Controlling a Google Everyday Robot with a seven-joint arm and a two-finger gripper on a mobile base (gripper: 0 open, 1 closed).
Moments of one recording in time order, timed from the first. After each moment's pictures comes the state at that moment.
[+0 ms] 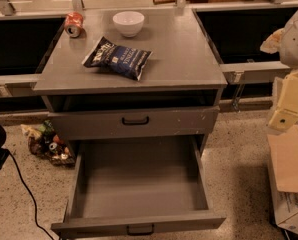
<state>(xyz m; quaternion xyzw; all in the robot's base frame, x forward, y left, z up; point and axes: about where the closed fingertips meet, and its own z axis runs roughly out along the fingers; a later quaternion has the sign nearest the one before) 0.438 -0.216 0.978 -0.60 0.78 -0.04 0.16</state>
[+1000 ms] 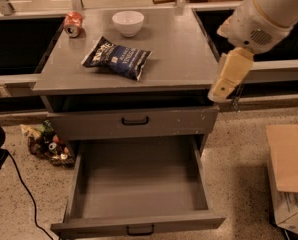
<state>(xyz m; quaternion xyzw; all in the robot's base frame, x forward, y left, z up) 0.523 -0.157 0.970 -0.60 0.76 0.02 0.24</state>
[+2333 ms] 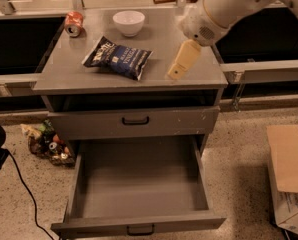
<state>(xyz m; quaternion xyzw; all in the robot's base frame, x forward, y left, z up) 0.615 -0.076 0.947 -0.60 0.73 0.08 0.31</state>
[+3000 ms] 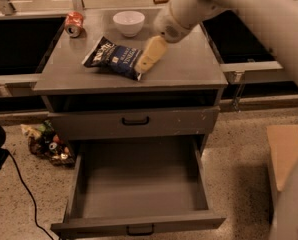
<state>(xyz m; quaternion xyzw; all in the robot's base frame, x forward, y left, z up) 0.684 -0.008 0.930 -0.58 0.73 0.10 0.35</state>
